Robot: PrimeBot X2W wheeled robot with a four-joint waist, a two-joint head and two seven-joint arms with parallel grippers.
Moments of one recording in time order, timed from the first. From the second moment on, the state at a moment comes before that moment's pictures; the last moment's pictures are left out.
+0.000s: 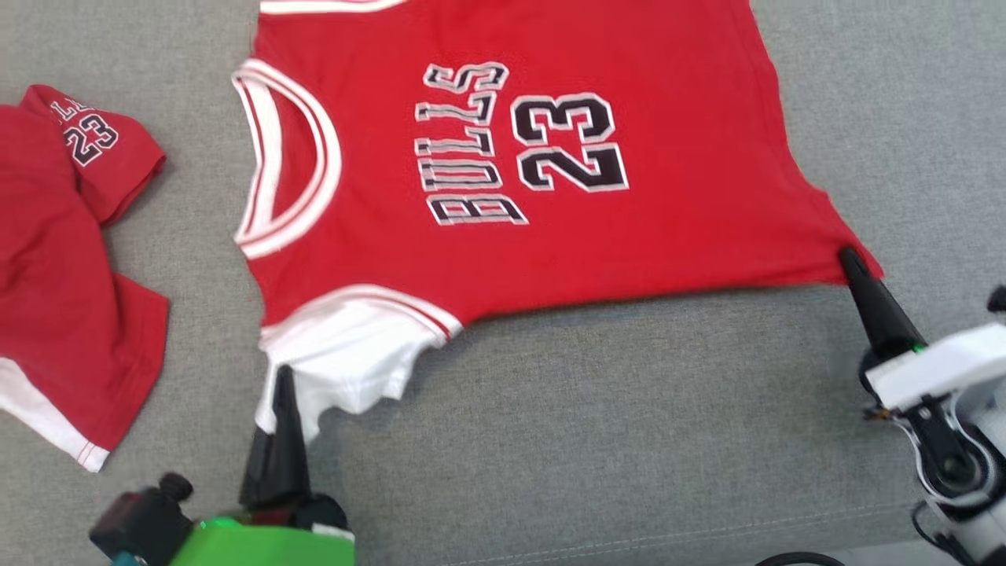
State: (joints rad) left arm 0.04 0.18 -0.25 -0.12 -0.78 0.08 -0.26; right arm -0.36 -0.54 0.43 0.25 1.37 0.13 -0.23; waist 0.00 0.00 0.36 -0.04
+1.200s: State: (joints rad) left arm -0.52 0.27 -0.35 -0.07 -0.75 0.18 0.26; right arm -0.64 -0.50 0.30 0.37 1.19 0.13 0.06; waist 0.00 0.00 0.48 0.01
